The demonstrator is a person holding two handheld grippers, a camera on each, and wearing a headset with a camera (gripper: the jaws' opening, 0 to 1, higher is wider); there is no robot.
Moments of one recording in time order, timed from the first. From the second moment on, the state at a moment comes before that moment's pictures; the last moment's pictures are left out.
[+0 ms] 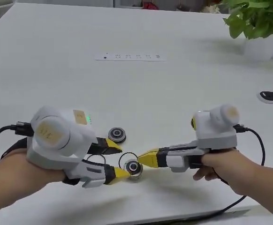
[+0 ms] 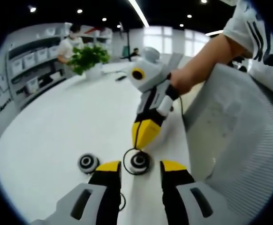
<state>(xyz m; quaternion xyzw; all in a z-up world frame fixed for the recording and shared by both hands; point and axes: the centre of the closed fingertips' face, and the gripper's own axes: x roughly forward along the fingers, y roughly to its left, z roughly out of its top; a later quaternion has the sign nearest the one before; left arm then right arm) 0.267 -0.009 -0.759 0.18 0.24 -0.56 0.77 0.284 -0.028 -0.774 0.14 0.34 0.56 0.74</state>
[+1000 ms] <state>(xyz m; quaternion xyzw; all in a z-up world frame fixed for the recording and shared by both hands) 0.263 0.021 -0.735 0.16 0.22 -0.54 0.80 0.285 -0.027 -0.762 0.15 0.34 0.57 0.74</state>
